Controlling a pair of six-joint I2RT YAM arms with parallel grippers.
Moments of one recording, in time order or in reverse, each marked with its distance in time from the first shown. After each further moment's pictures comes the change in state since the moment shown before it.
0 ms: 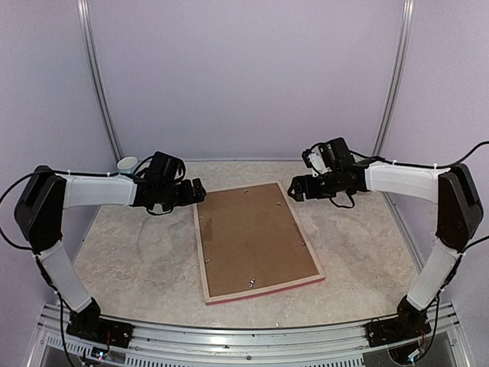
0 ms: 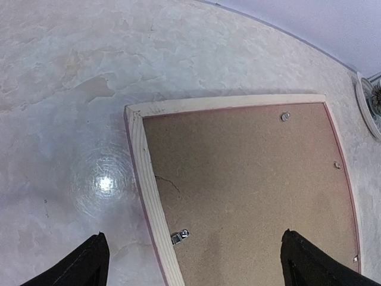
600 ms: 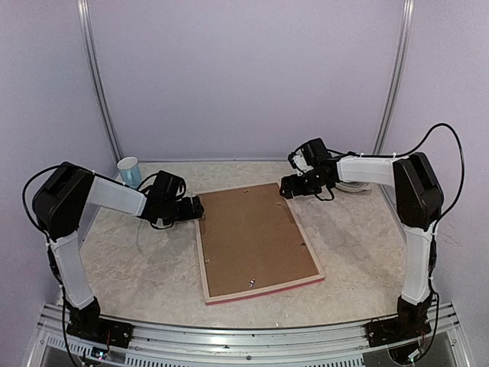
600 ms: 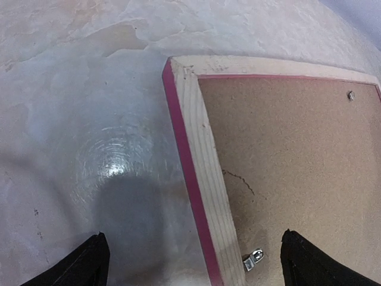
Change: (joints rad) left arm 0.054 0.163 -0.080 0.175 0.027 0.030; right arm -0.037 0.346 0.333 -0.052 0.030 -0.074
